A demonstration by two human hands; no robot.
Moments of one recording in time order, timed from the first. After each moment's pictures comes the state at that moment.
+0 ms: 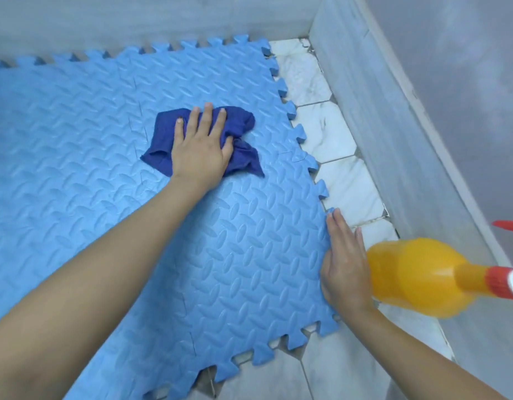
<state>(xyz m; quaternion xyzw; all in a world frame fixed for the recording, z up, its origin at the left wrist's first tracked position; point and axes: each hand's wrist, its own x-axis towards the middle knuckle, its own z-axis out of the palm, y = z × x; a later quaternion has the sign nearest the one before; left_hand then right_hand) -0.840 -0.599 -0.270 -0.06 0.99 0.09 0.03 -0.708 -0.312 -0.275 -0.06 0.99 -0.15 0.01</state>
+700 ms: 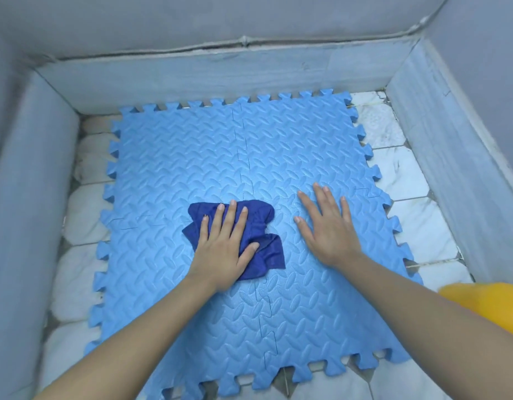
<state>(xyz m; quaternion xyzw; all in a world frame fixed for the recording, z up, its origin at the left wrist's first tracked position) -0.658 -0.678 -0.256 -0.07 0.99 0.11 0.11 -0.779 -0.462 -0.259 -0.25 0.96 -0.06 0.09</state>
